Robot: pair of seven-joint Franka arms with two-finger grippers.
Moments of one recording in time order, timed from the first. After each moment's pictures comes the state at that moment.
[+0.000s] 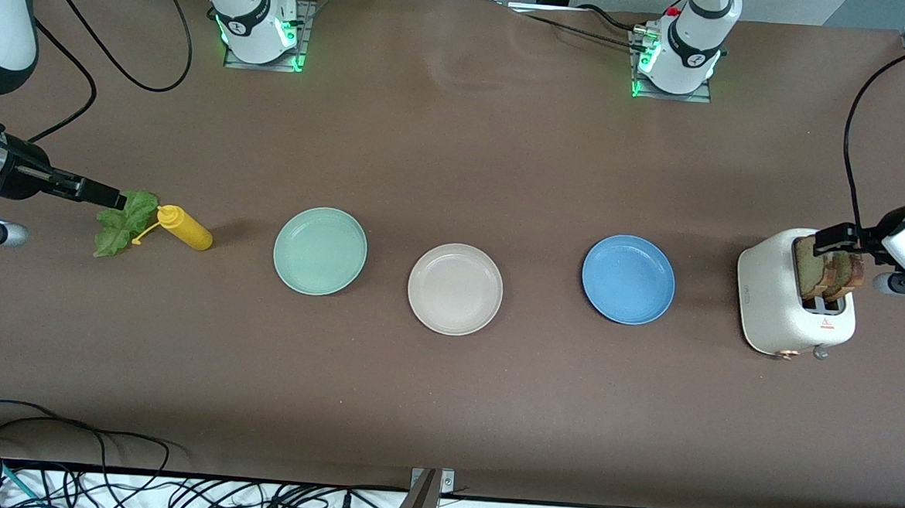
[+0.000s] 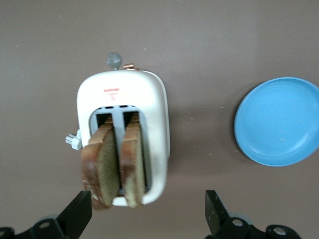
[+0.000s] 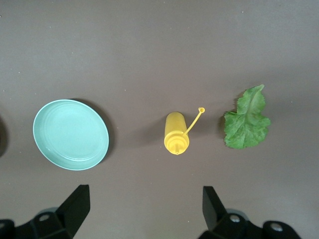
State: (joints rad) left arm 0.20 0.21 -0.04 -1.70 0.09 1.82 0.22; right arm 0.00 0.25 -0.04 -1.47 0.06 1.57 0.16
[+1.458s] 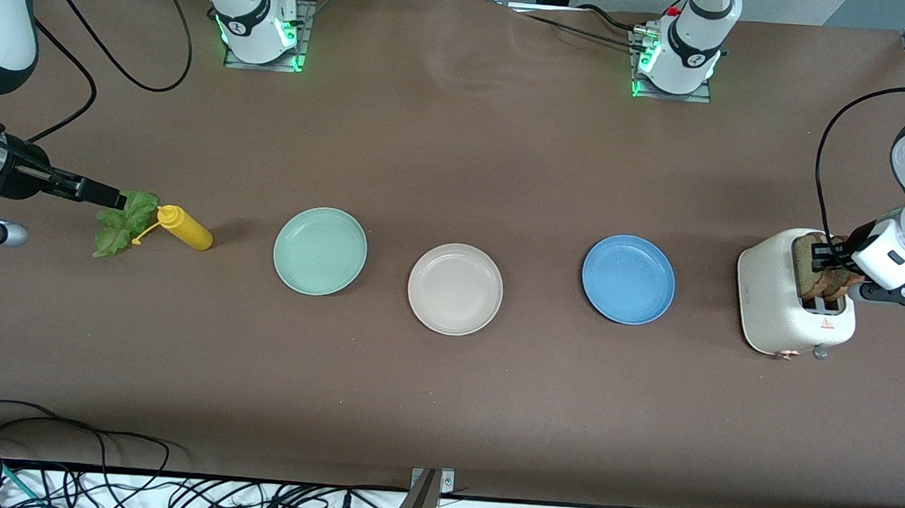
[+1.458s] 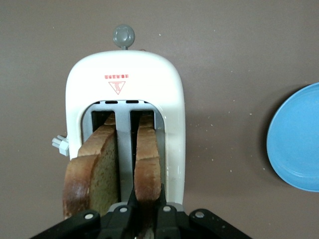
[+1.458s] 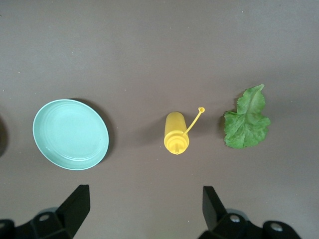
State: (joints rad) left arm 0.25 0.21 -0.05 -1.87 0.09 2.00 0.18; right arm 0.00 0.25 -0.04 -1.47 0.06 1.56 0.16
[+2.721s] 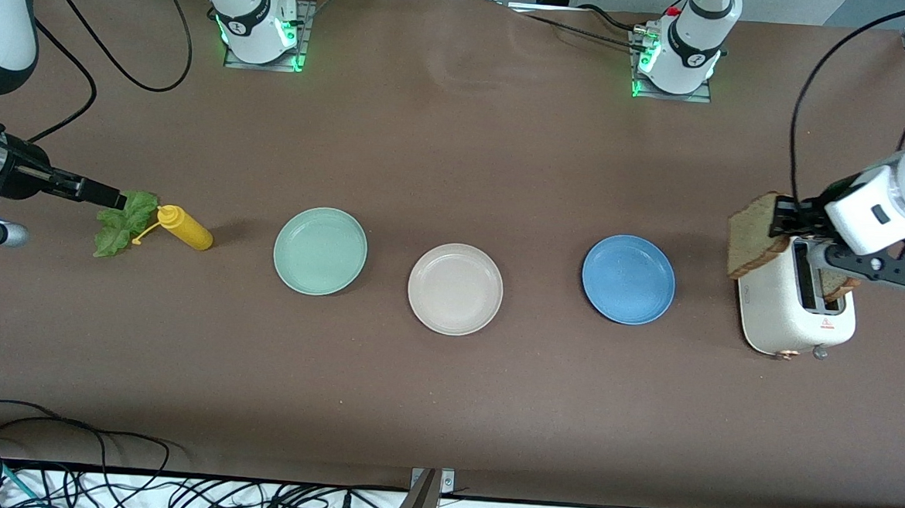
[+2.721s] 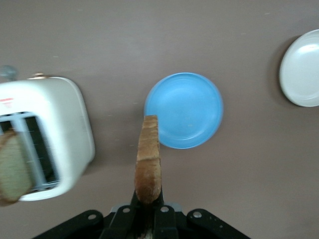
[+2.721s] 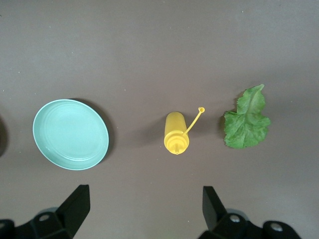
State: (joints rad) left arm 0.22 0.20 -0.30 -1.53 -0.07 1.57 0.09; right arm 0.00 0.25 -0.04 -1.47 0.06 1.56 0.16
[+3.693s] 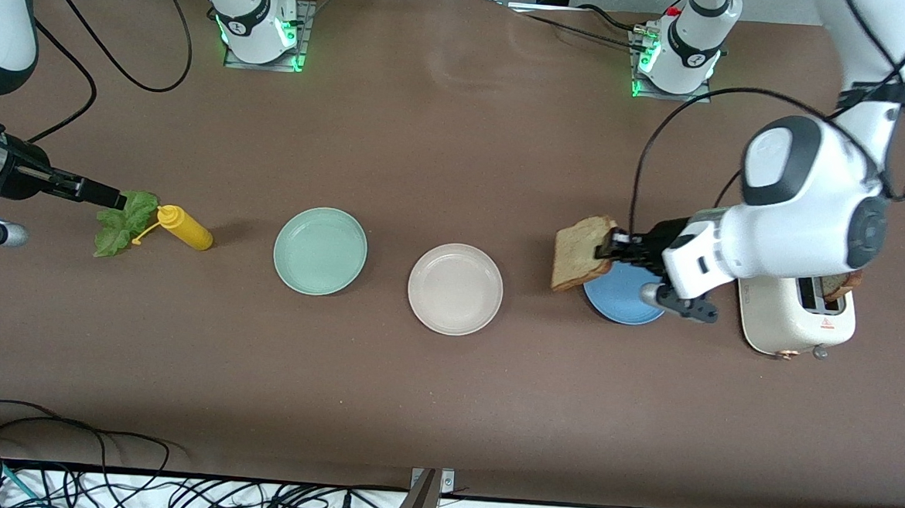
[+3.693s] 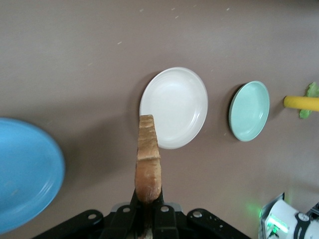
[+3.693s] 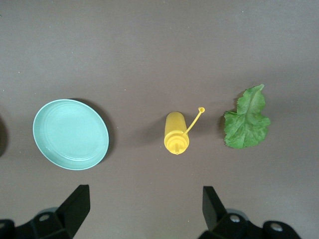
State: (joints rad) left arm -0.02 0.45 -0.32 -1.52 -0.47 1.92 0.00; right arm 0.00 0.25 -0.04 -1.47 0.06 1.56 0.16
